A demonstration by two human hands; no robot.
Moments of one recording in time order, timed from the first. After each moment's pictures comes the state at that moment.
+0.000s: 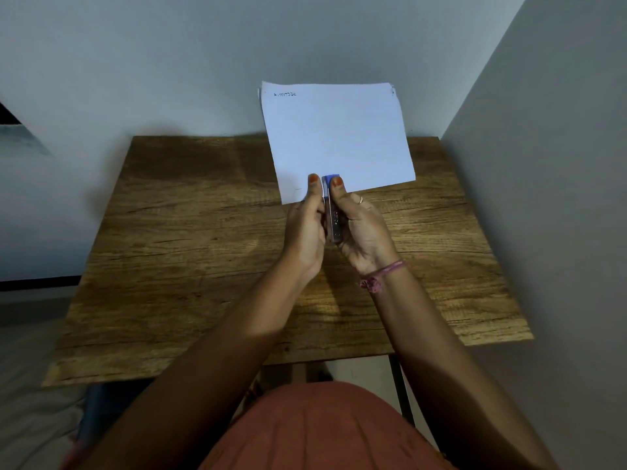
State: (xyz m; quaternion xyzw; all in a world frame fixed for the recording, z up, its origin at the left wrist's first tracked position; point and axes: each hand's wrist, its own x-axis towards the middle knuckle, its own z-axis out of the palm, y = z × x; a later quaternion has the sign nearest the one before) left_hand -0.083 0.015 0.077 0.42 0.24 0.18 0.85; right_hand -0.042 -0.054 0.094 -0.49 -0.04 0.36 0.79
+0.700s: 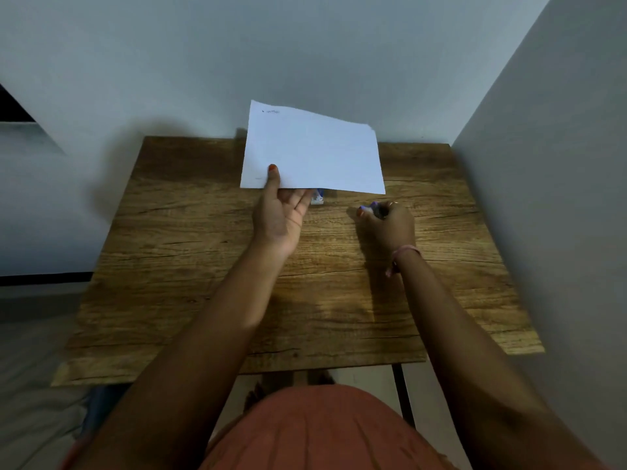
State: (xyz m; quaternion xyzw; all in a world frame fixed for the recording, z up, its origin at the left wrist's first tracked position) left_hand -0.080 0.082 0.070 0.20 0.22 0.28 0.91; right_hand 0.053 -0.066 0.016 -0.91 -0.13 0.12 0.38
